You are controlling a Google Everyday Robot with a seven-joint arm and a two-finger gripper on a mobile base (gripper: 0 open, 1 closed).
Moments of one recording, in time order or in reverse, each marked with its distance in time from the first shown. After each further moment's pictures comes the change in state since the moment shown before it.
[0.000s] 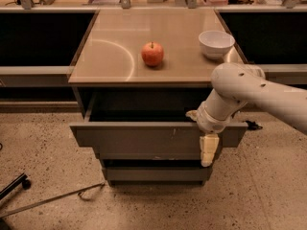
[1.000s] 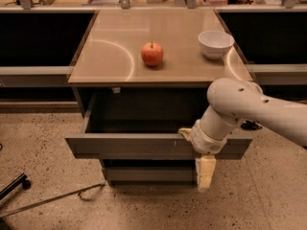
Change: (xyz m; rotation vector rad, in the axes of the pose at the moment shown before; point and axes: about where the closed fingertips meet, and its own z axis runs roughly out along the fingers) arm -0.041 0.072 0.014 -0.107 -0.074 -0.045
